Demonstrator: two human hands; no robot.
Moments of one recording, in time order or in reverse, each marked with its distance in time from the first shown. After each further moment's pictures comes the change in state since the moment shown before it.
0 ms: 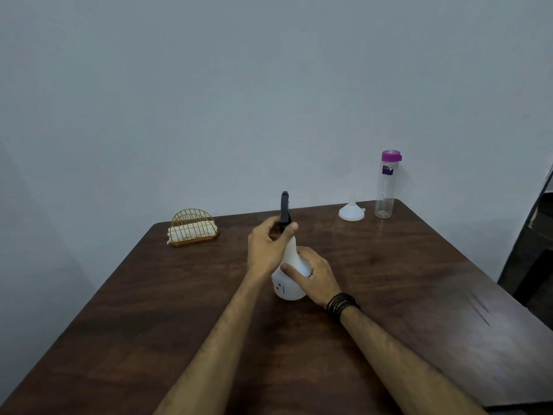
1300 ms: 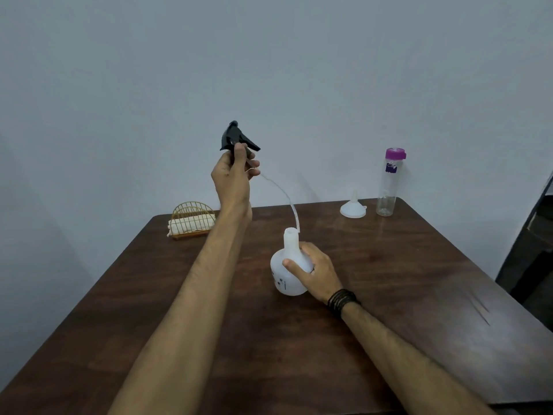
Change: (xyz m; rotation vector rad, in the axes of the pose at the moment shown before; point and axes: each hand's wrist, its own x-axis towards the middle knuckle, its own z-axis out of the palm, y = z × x) left_hand 0.065 0.080 -0.051 -0.670 0.302 0.026; right_hand 0.002 0.007 0.004 -0.066 0.024 -0.007
